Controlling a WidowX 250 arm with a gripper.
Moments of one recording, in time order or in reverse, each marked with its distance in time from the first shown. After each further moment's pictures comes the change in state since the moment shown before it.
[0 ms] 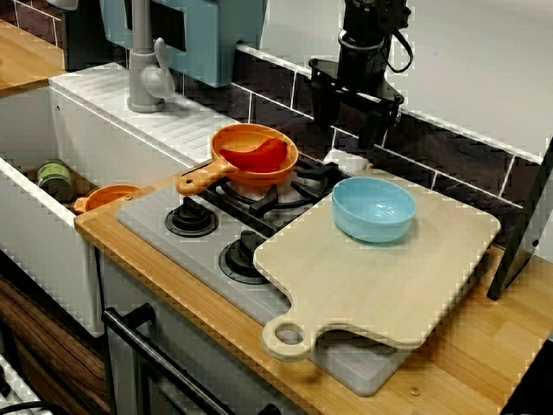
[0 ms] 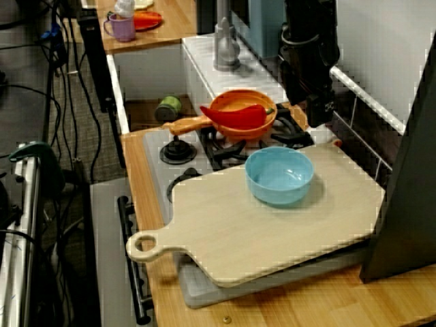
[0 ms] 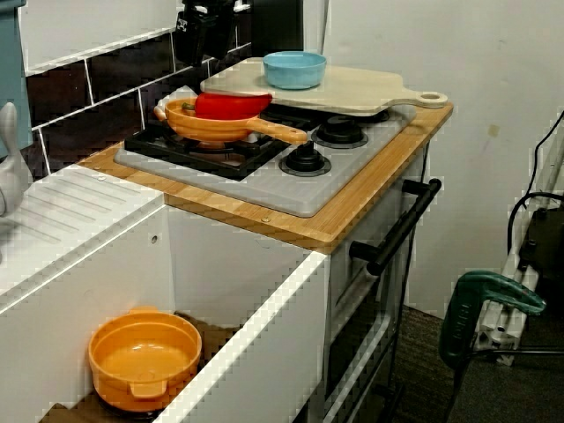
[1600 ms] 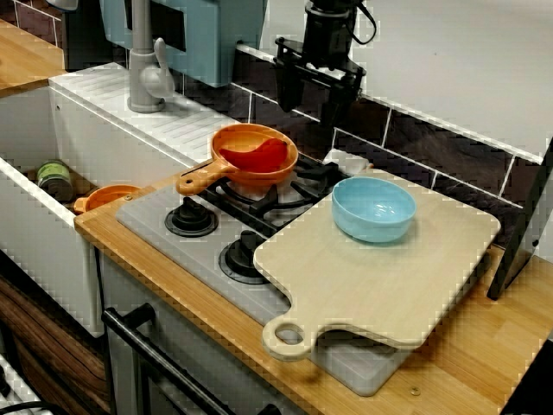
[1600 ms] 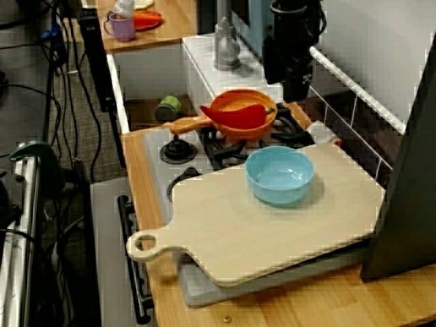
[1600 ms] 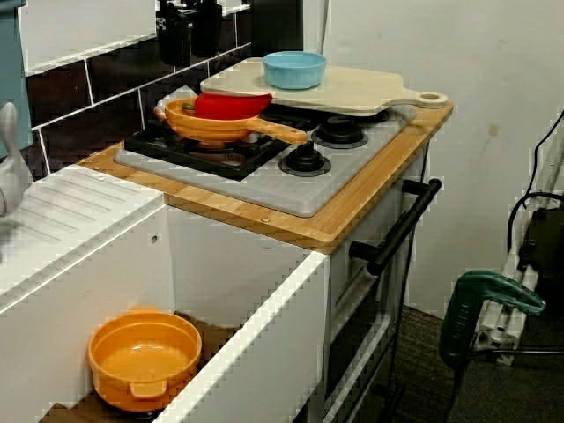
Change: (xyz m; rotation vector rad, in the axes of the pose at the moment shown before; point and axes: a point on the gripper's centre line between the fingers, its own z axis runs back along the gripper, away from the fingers) arm -0.008 0.044 0.009 -0.032 0.197 0.004
